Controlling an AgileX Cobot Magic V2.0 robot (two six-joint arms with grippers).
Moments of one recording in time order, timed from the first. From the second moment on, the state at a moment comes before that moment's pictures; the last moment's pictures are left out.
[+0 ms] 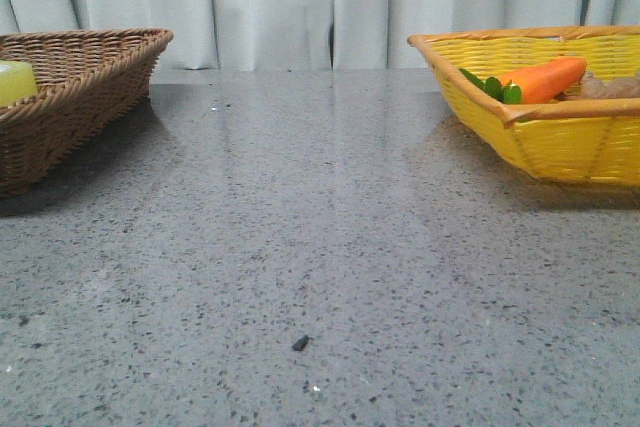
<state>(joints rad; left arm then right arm) -0.22 0.01 0.00 -0.07 0.19 0.14 0.68 0.06 -0.70 -0.56 0.71 0.43</state>
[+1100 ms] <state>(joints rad) -0.14 -0.01 0.00 -0.08 0.32 0.13 0.67 0.06 -0.65 -0.56 0.69 0.43</state>
